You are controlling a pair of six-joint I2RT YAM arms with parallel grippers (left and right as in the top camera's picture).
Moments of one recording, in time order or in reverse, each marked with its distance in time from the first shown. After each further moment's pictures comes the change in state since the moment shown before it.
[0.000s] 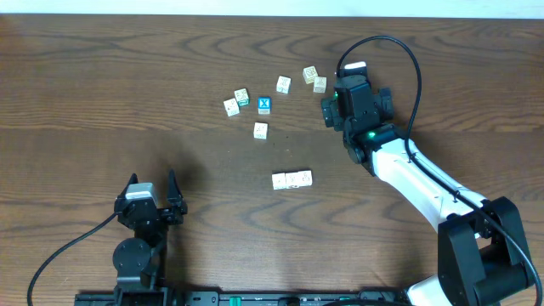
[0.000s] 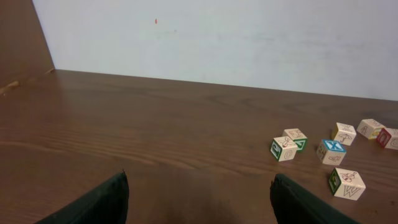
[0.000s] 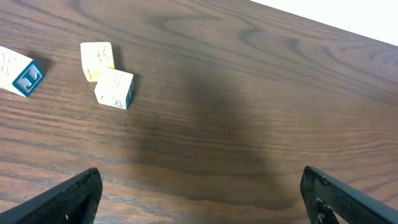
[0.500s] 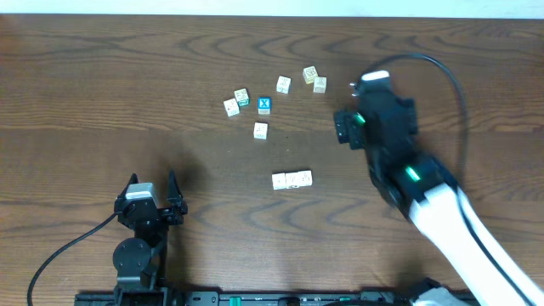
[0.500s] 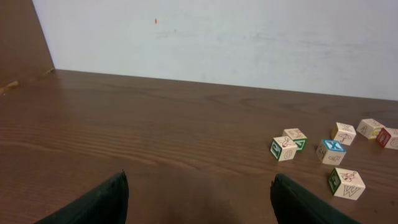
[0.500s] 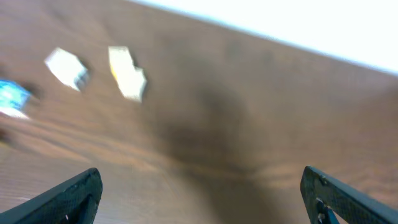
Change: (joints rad) left arm -0.001 0.000 0.001 -0.002 0.000 0.000; right arm 0.062 -0.449 -0.053 -0.264 -0.005 -0.008
